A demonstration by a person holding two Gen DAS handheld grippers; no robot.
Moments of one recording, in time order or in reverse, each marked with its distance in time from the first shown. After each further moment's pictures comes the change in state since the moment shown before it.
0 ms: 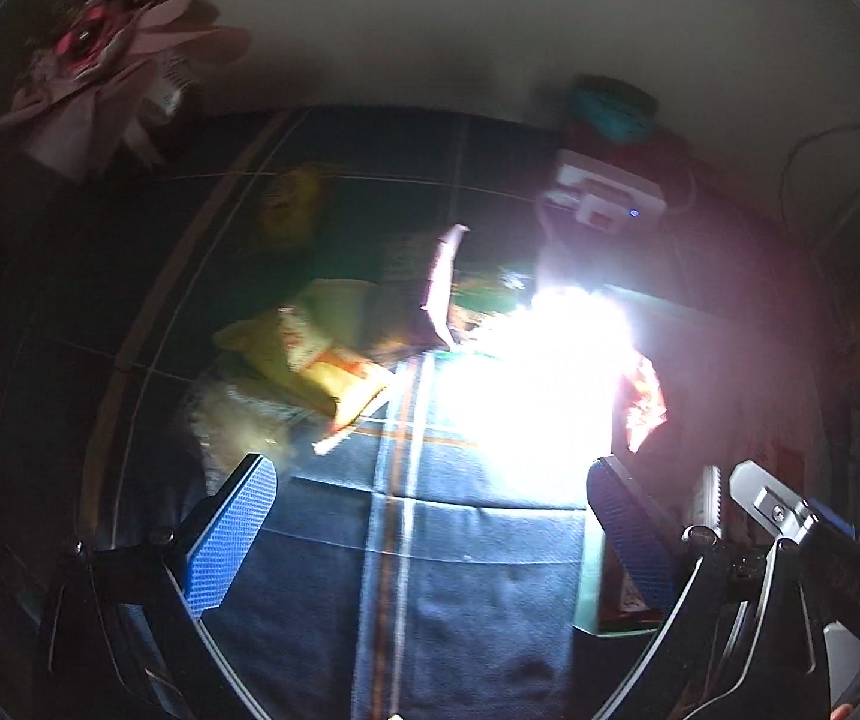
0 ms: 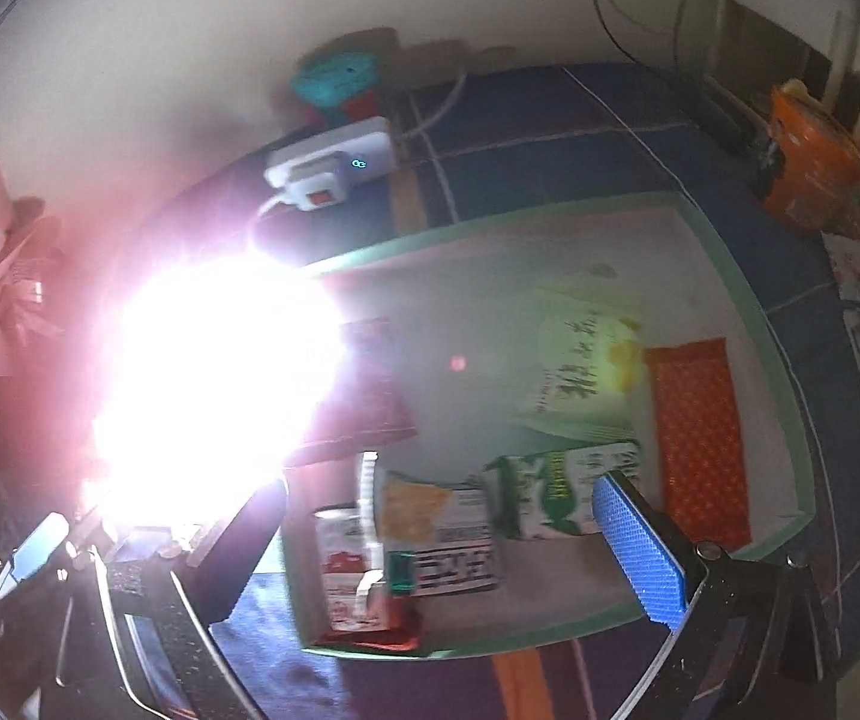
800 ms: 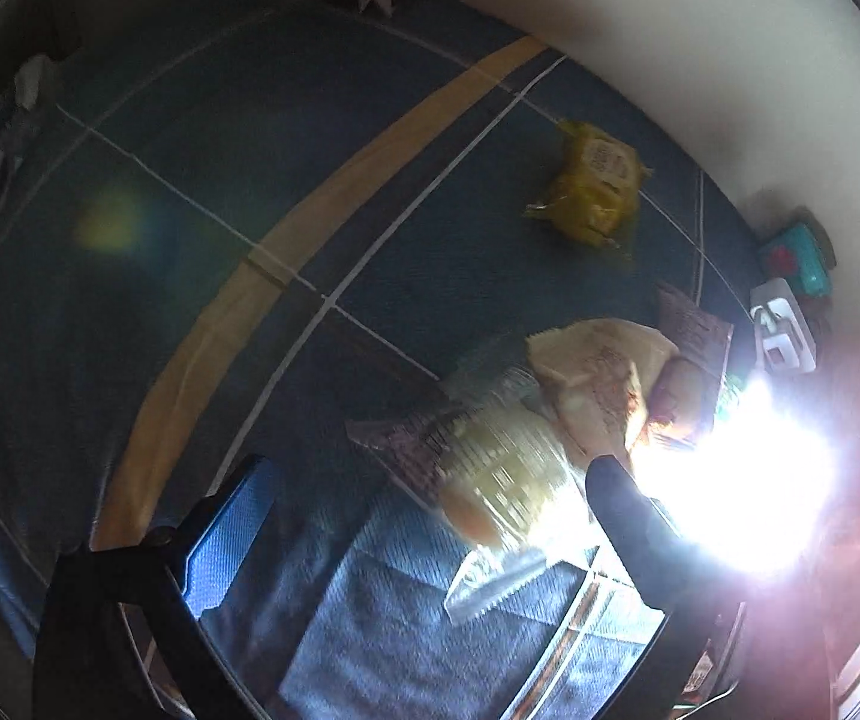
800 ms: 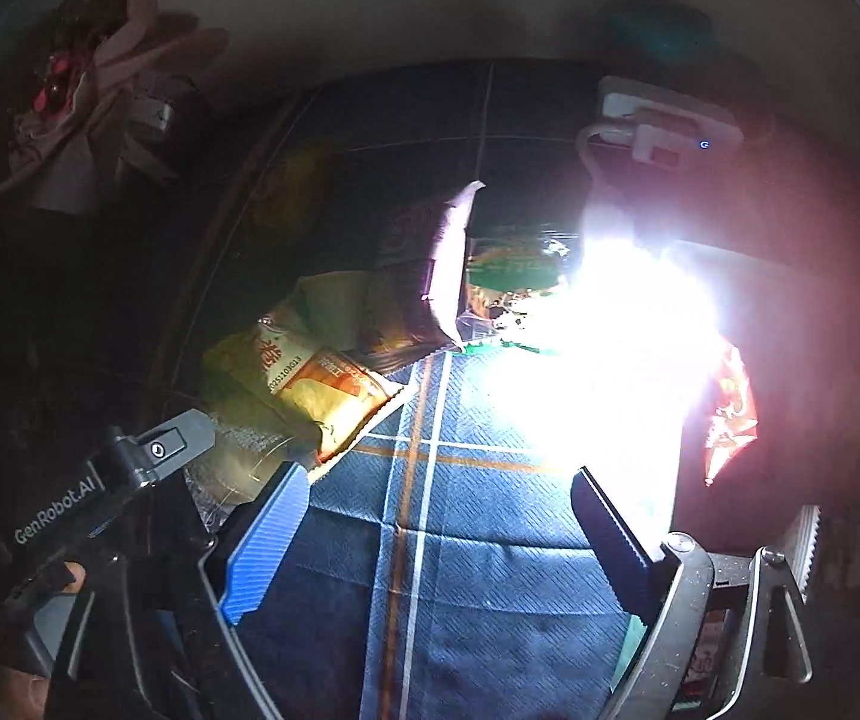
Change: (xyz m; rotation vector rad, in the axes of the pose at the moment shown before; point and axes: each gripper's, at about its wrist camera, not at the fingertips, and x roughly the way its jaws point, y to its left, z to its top) left arm 0.068 0.164 0.008 -0.441 0.161 -0.048; right arm 0.068 0.189 -0.015 -0.319 0.123 0.124
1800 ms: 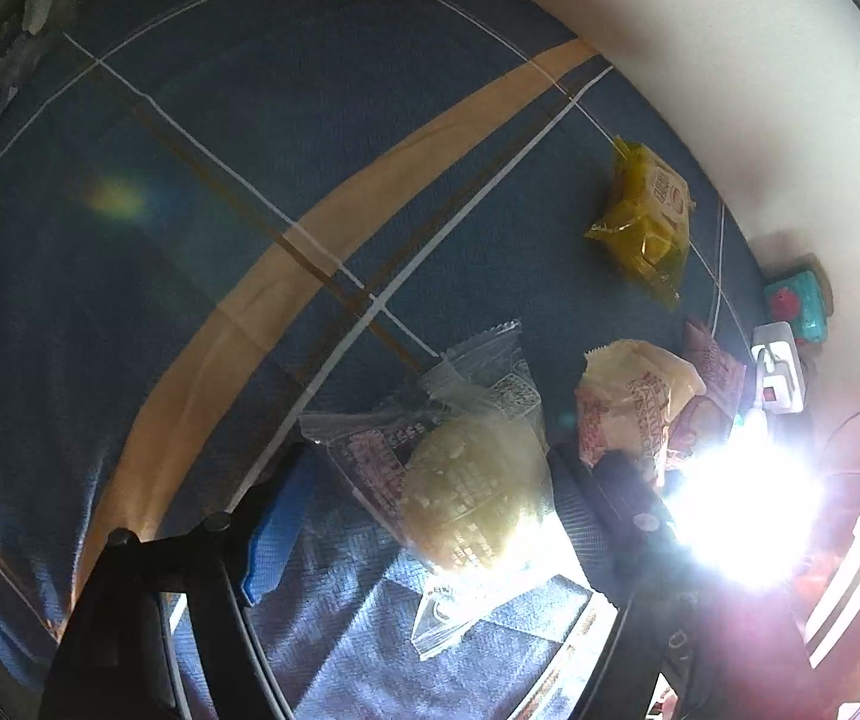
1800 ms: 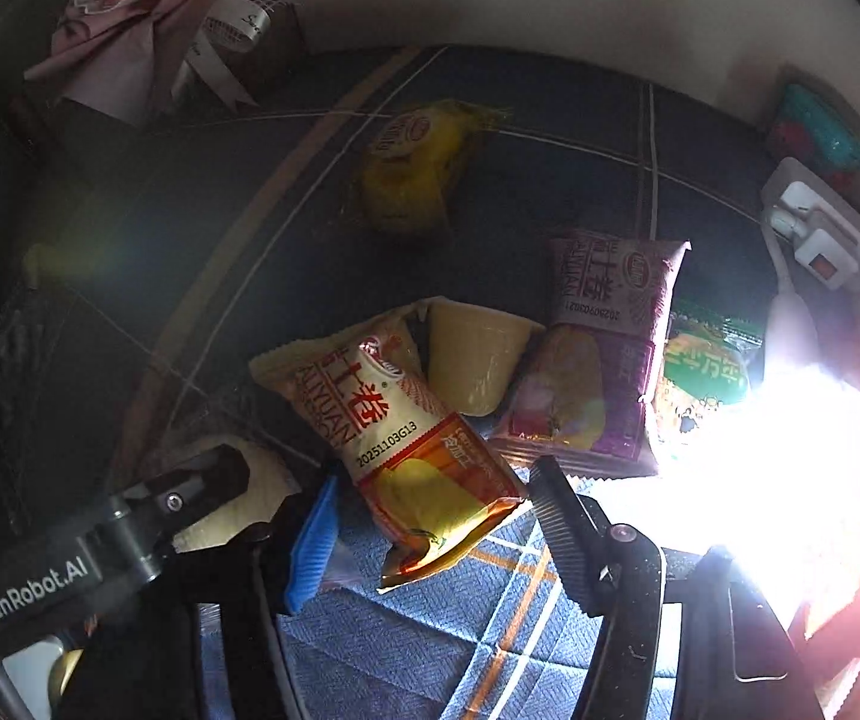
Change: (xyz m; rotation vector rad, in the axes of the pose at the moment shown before) left arm 0.022 0.028 0.026 -0.103 0.054 -0.091; right arm 0.082 0.094 0.049 -0.237 0.021 0.010
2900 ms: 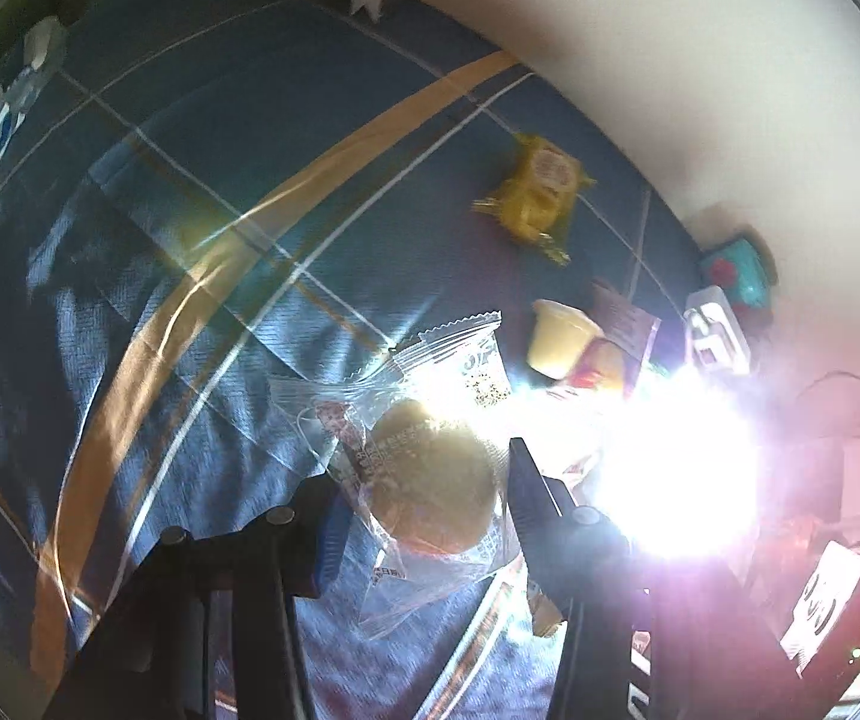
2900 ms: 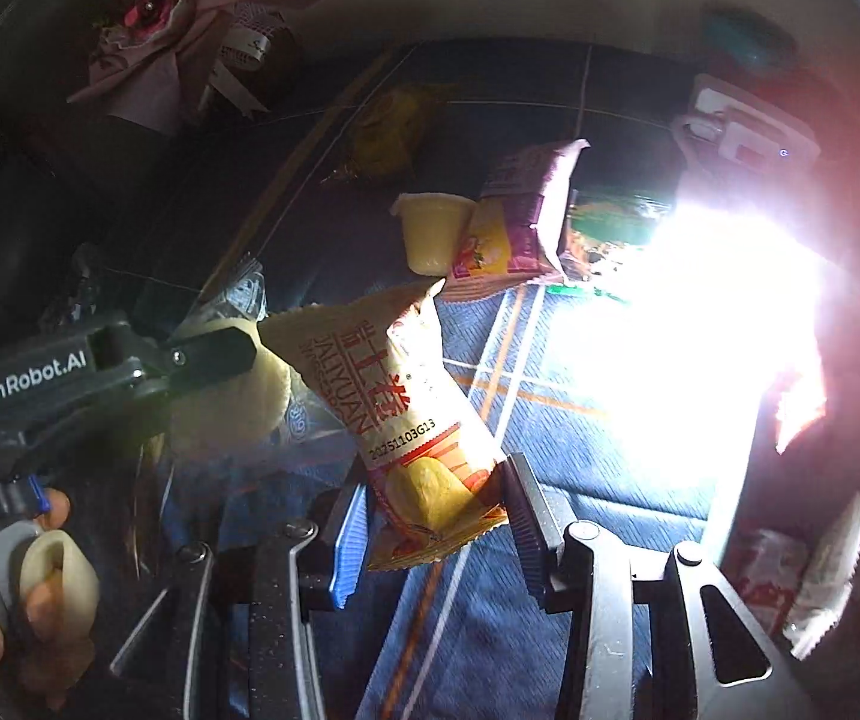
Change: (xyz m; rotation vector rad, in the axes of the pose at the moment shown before) left arm -0.026 -0.049 -0.030 0.080 -0.055 -0.064; right arm -0.031 -0.060 -0.055 0.089 -0.001 0.095
